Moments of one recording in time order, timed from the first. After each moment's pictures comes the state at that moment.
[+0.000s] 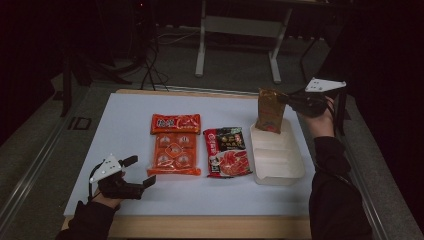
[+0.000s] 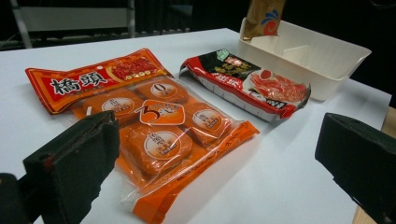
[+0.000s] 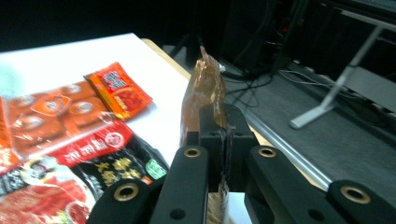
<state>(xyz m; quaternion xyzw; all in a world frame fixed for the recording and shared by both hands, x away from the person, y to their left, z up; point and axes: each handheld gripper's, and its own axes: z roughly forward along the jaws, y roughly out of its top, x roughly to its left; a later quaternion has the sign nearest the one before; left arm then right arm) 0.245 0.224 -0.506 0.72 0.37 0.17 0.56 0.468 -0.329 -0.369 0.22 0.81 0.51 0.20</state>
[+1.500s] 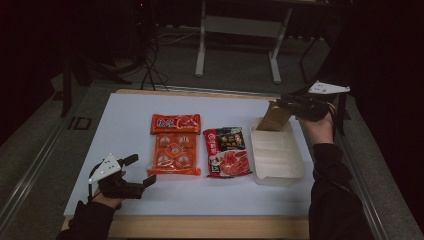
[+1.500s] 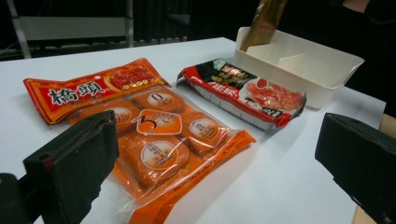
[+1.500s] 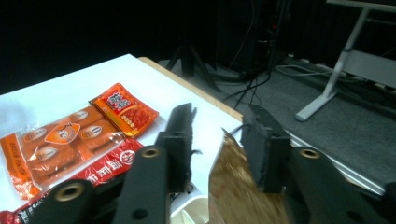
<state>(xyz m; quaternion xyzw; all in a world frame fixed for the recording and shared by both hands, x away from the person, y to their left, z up) 0.244 0.223 -0.502 0.70 0.36 0.18 0.59 0.452 -0.329 -0.370 0.28 0.78 0.53 0.18</state>
